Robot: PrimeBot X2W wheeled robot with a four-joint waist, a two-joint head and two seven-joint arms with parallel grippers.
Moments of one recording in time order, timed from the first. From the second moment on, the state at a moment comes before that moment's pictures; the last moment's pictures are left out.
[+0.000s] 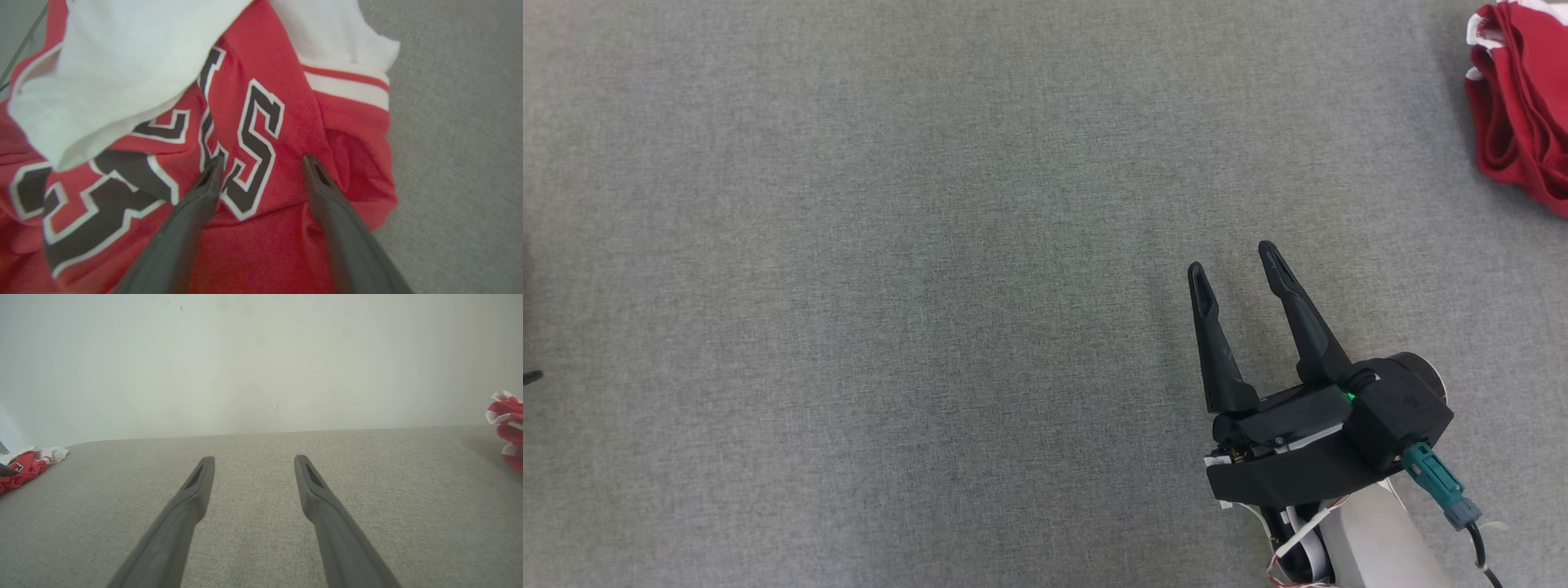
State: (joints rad) left arm -1.05 0.49 0.22 1.09 -0.30 0.00 0.49; right arm -0.28 -0.05 0.20 0.05 0.13 0.13 -0.26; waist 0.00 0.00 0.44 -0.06
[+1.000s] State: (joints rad) left arm -1.10 0.42 0.16 0.73 -0.44 -0.12 0.04; right arm -0.22 -0.05 0.19 0.09 0.18 0.13 -0.26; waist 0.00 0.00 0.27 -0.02
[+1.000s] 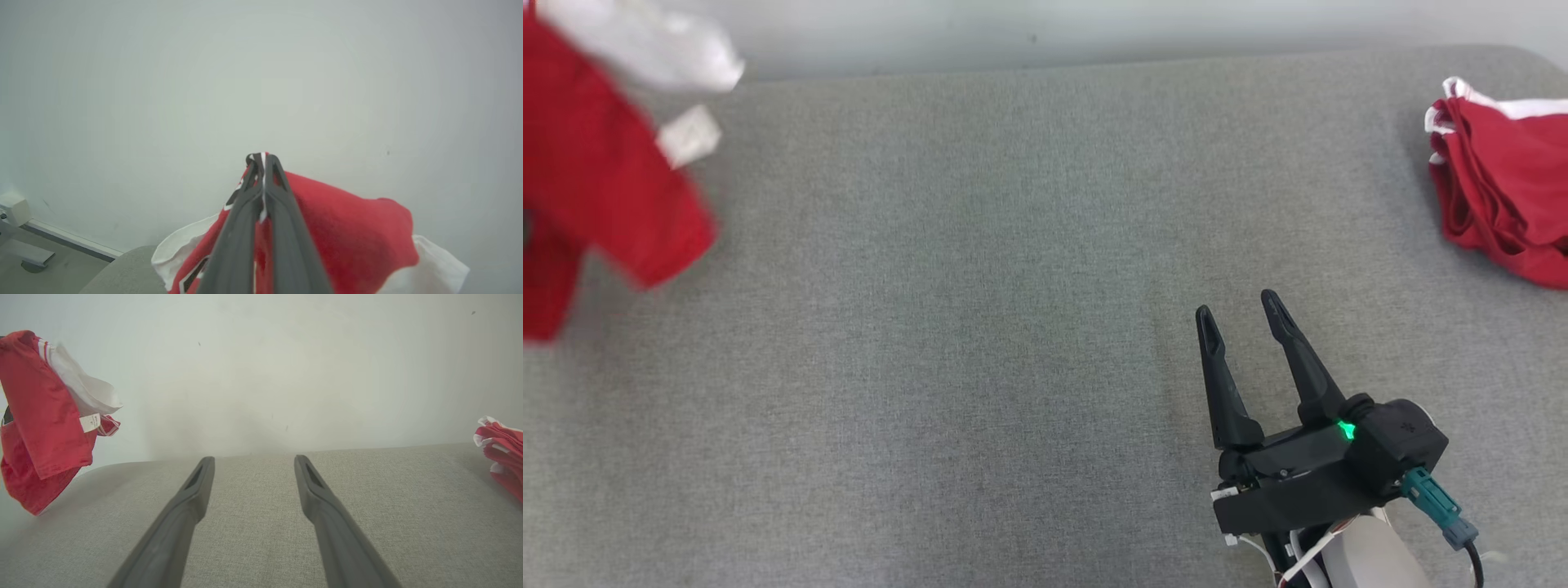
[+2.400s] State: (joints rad) left arm -0.59 0.14 -0.20 0.32 -0.63 -0.11 0.14; right arm -0.14 -0.05 0.20 0.15 0.26 0.13 -0.26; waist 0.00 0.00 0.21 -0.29
